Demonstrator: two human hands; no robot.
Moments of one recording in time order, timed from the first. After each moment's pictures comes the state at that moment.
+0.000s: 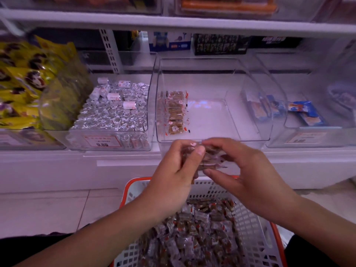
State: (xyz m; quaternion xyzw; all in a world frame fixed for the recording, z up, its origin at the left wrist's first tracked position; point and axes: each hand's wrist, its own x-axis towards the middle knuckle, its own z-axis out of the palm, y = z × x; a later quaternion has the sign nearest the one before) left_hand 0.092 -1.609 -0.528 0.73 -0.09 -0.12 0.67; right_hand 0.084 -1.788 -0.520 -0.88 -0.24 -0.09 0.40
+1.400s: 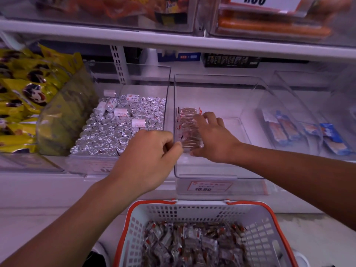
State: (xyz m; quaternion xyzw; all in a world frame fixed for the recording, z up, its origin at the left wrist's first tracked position) left_hand 0.200 -1.536 -0.513 0.91 -0.20 0.10 0.35; right_hand 0.268 -1.733 -0.548 -0.99 -0.13 0.05 0.10
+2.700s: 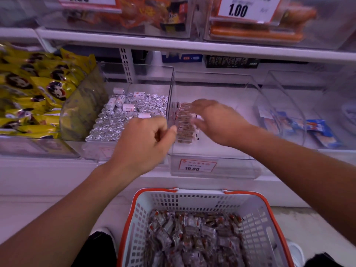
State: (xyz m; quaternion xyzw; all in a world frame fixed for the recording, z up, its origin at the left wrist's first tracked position) left_hand 0.182 -1.524 -0.503 0.88 -0.22 0.19 0.37; right_hand 0.249 -1.737 -0.495 -0.96 -0.25 -0.08 0.04
